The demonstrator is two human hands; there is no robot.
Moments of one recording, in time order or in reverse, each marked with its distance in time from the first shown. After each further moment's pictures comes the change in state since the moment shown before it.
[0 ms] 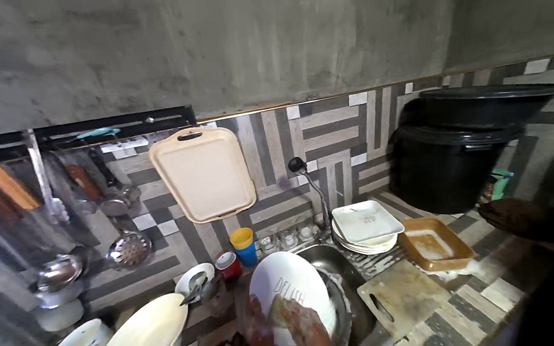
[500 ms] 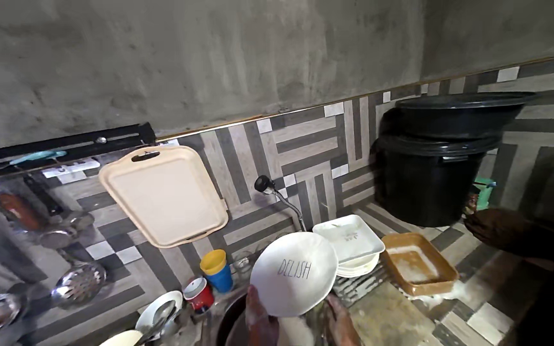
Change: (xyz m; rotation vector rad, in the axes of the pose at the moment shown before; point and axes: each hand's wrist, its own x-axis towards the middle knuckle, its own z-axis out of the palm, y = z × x) left_hand -0.003 0.141 0.087 -0.658 -0.212 -0.498; right_hand 0.003 0.092 -0.119 0.355 0.266 0.540
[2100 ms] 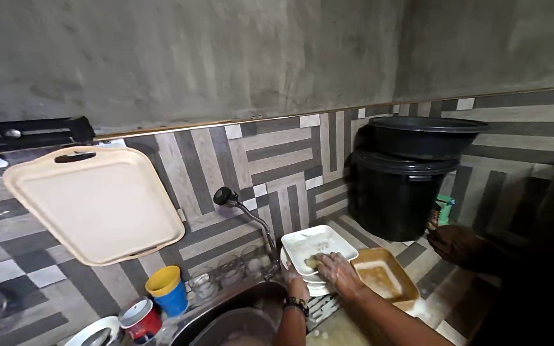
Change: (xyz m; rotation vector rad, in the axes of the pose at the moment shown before) left_hand 0.020 -0.139 0.190 0.012 -0.173 -0.257; right_hand 0.127 -0.032 -0.163 -1.096 -0.115 -0.794
